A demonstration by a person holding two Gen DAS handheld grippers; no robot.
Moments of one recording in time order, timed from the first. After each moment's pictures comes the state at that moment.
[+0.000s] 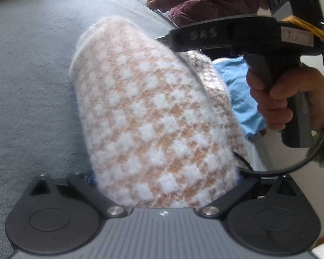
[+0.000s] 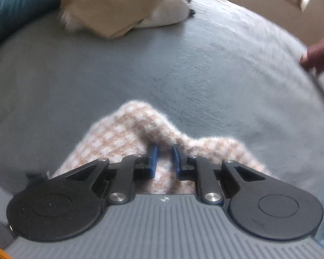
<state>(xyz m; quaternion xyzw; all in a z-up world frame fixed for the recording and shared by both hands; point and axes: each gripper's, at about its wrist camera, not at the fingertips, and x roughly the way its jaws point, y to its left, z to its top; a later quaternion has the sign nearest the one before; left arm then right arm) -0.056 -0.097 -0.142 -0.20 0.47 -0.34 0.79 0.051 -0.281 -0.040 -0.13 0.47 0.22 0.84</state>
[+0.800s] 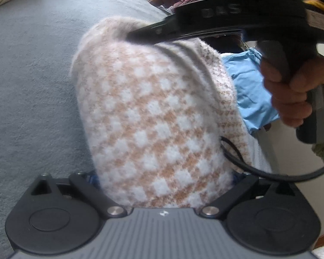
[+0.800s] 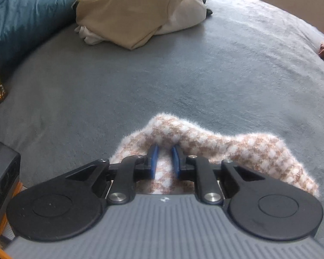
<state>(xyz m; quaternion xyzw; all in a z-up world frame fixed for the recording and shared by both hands) -0.058 -0.087 -0.122 -0.19 0.49 -0.33 0.79 0.024 -0.259 -0.025 -0.11 0.48 0.28 0.83</state>
